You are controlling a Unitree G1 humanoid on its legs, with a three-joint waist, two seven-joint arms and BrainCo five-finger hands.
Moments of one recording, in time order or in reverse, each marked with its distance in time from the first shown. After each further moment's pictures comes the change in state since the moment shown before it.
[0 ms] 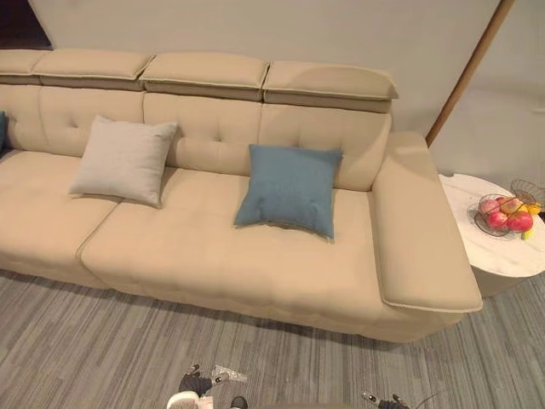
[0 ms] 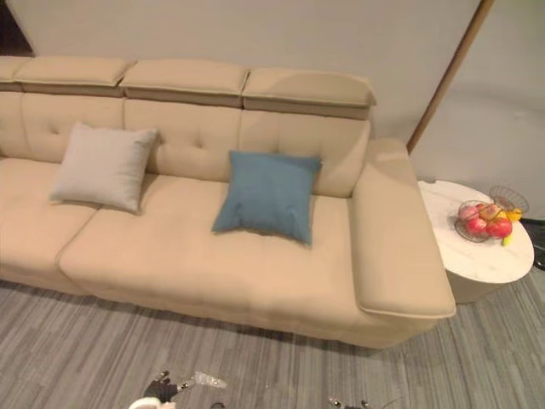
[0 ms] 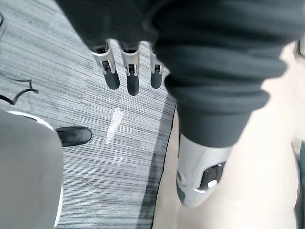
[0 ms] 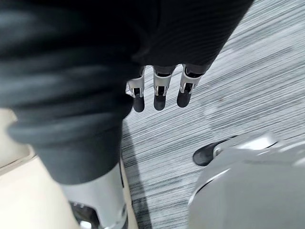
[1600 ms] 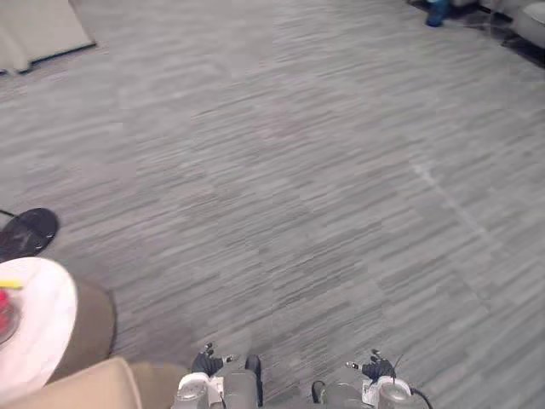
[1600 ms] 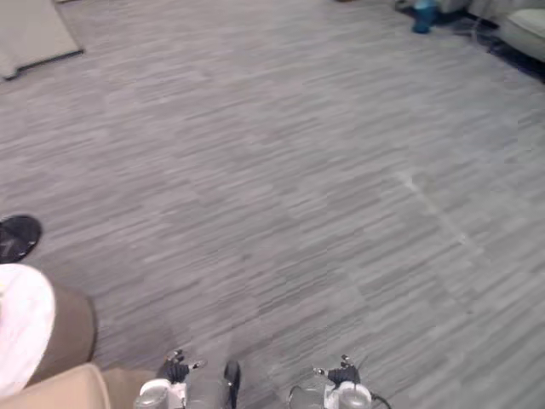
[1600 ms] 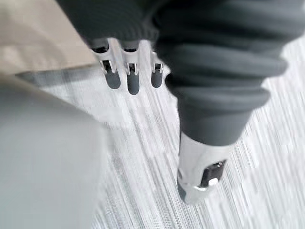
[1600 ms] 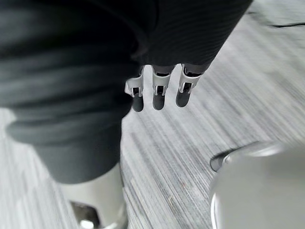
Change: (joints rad) left arm -0.051 -0.042 0.044 -0.060 0.008 0.003 -0.028; right arm -0.093 0.008 0.212 -0.088 -0.078 -0.005 -0.012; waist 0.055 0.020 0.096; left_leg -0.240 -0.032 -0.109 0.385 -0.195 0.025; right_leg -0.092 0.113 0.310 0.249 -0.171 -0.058
